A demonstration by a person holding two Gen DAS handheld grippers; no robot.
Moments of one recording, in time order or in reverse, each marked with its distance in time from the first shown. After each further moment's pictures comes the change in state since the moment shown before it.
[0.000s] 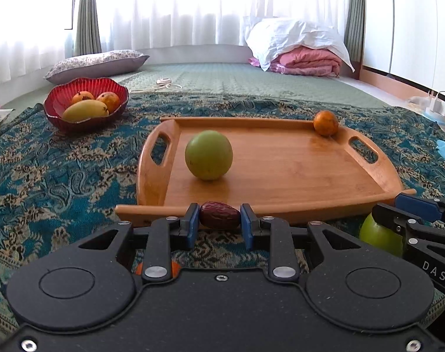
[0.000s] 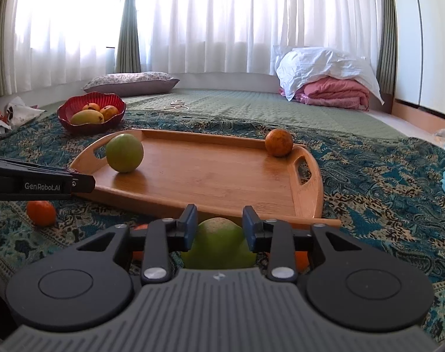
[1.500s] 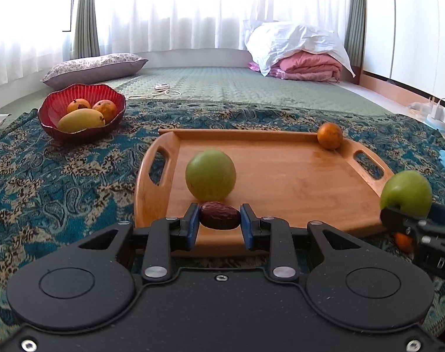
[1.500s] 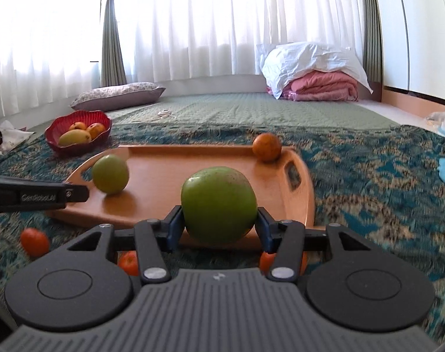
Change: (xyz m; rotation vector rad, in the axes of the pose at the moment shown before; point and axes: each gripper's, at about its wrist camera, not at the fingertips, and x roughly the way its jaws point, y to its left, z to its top) left arm 0.018 0.006 0.026 -0.008 -0.015 -0.004; right arm 0.014 -0.020 0.019 0.110 -0.006 -0.018
